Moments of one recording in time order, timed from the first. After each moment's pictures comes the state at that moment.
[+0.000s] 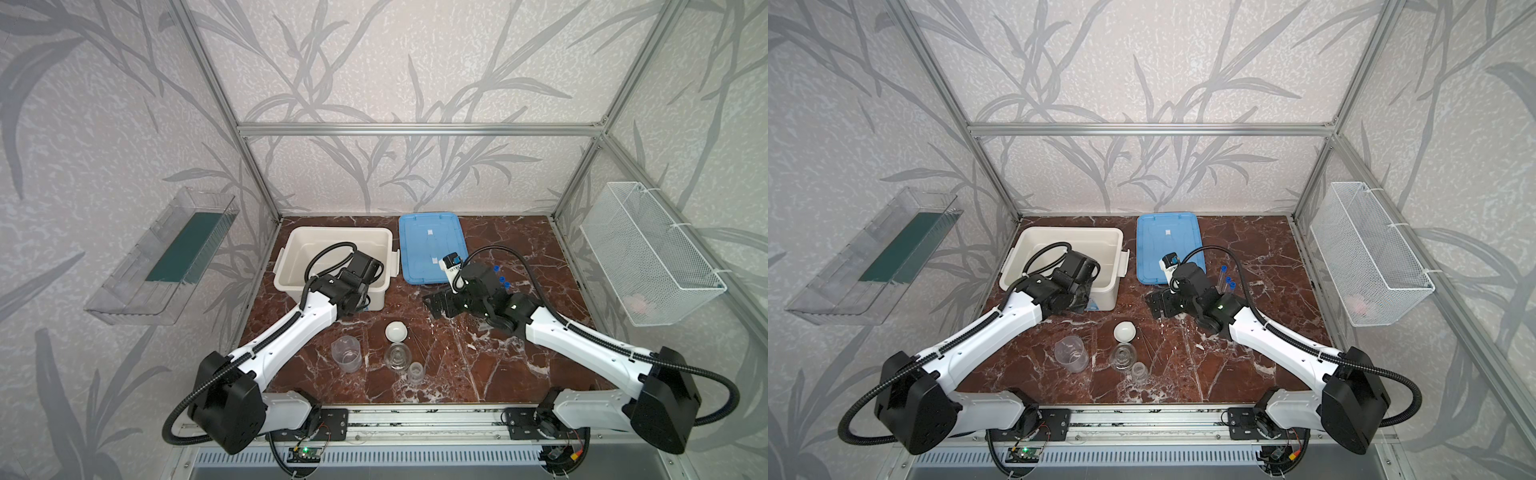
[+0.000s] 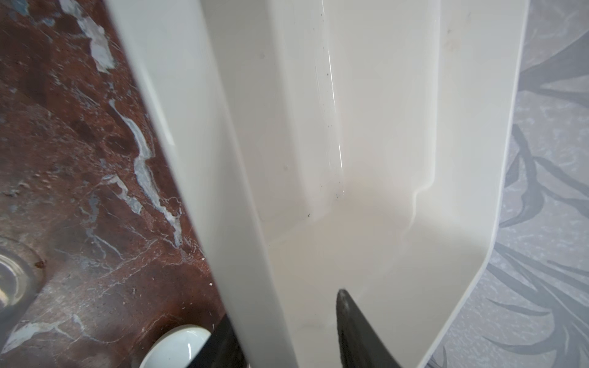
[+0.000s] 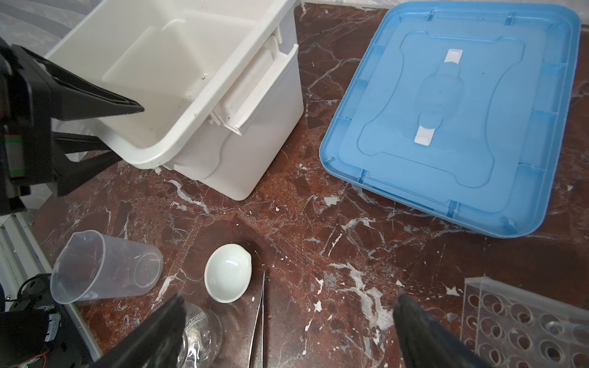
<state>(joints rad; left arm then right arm) -0.54 1.33 1.05 -0.74 -0.38 -1.82 0.76 1.29 0.93 -0.29 -0.02 0.32</state>
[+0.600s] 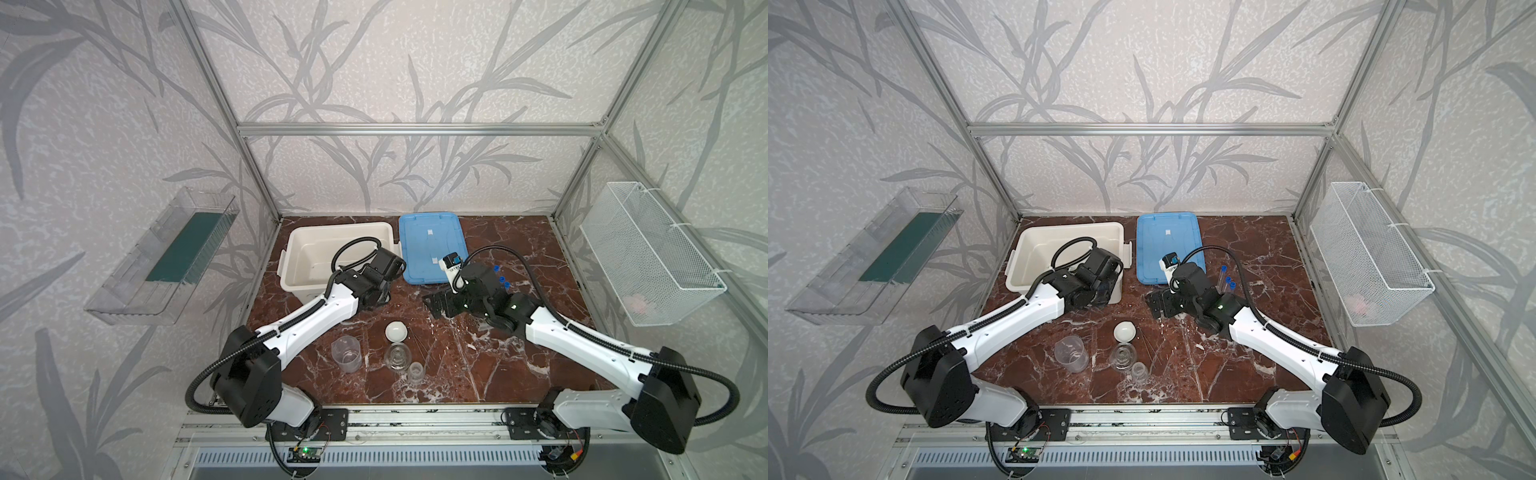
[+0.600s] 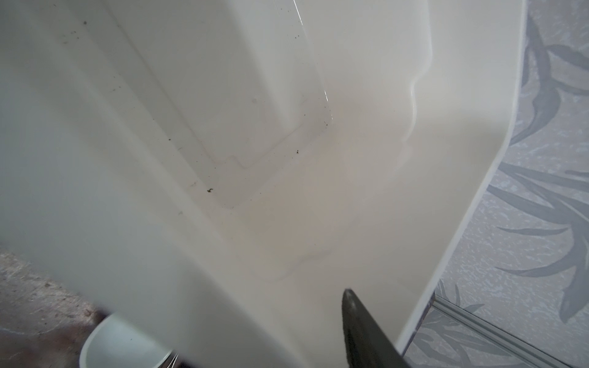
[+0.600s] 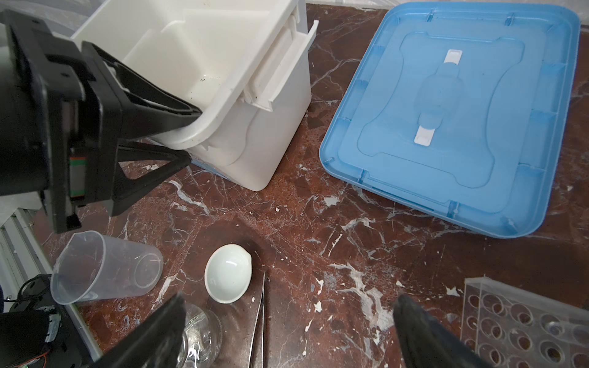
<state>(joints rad) -0.65 1.46 1.12 -0.62 -0.36 -1.73 0.76 1.29 0.93 -0.29 -0.02 0.33</state>
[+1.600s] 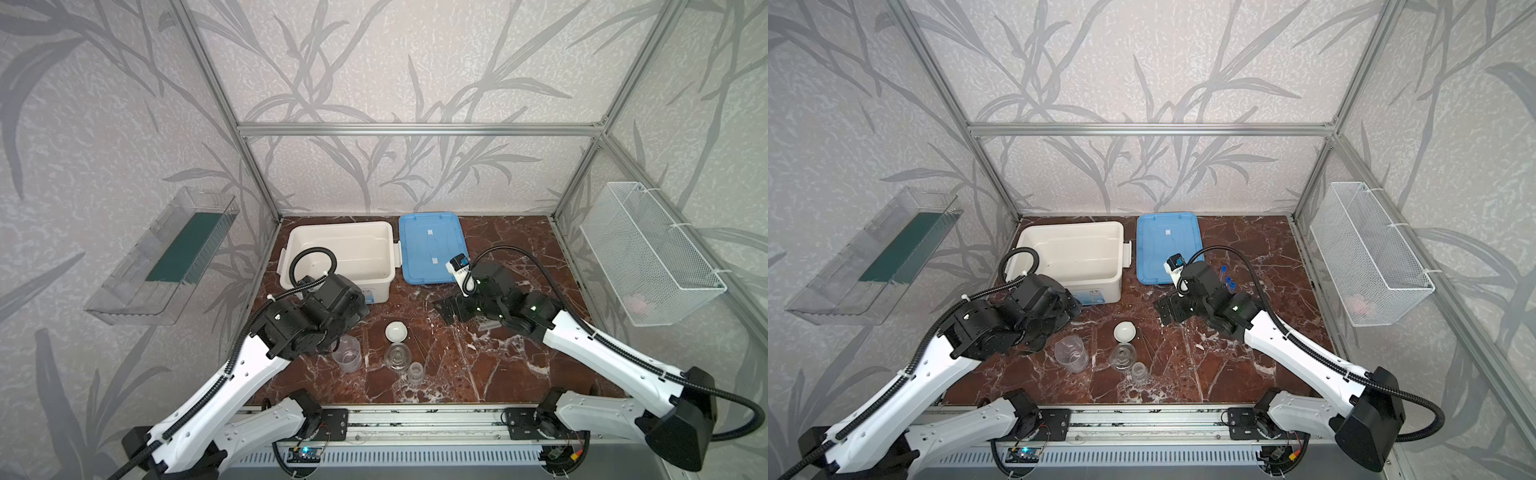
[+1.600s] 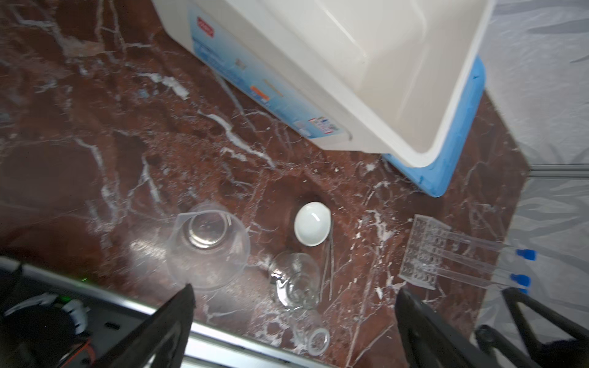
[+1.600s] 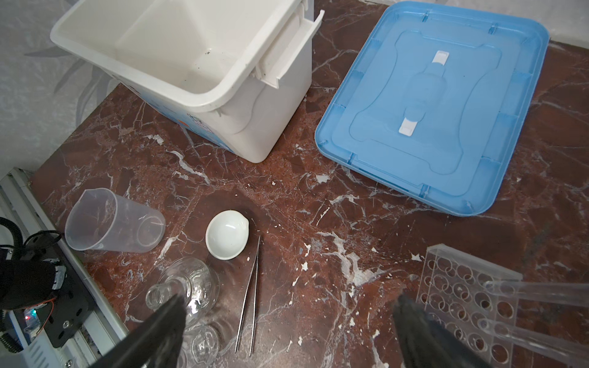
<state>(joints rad) -0.71 0.97 1.19 -1.34 -0.26 -1.34 0.76 1.18 1.00 -0.53 -0.04 0.24</state>
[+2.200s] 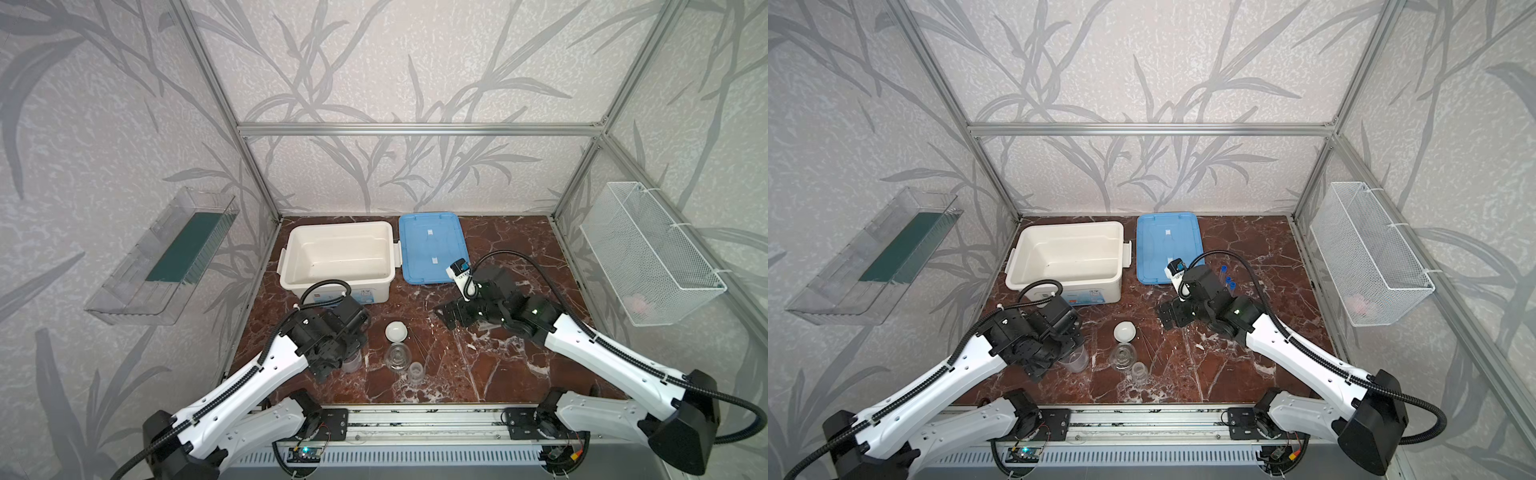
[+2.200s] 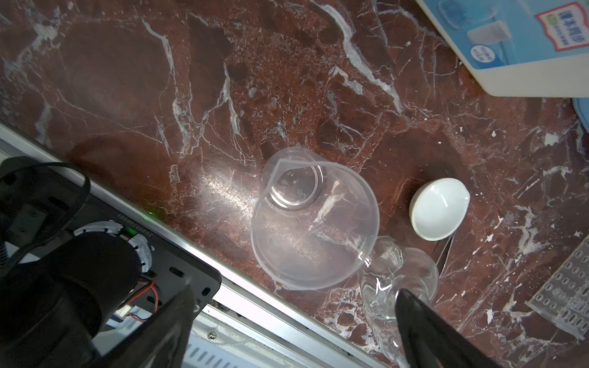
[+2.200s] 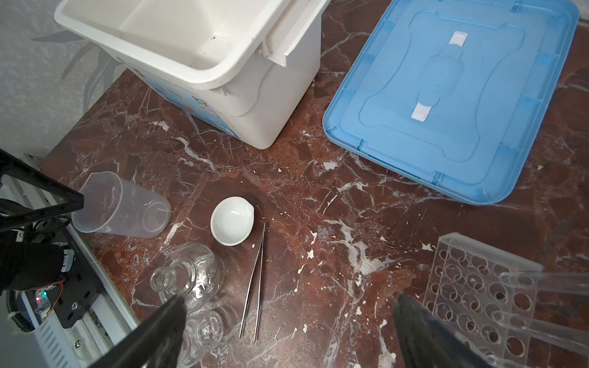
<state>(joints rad) -0.72 0.97 0.88 -1.30 -0.13 -1.48 0.76 1.16 0.95 -0.52 -0.07 0.24</state>
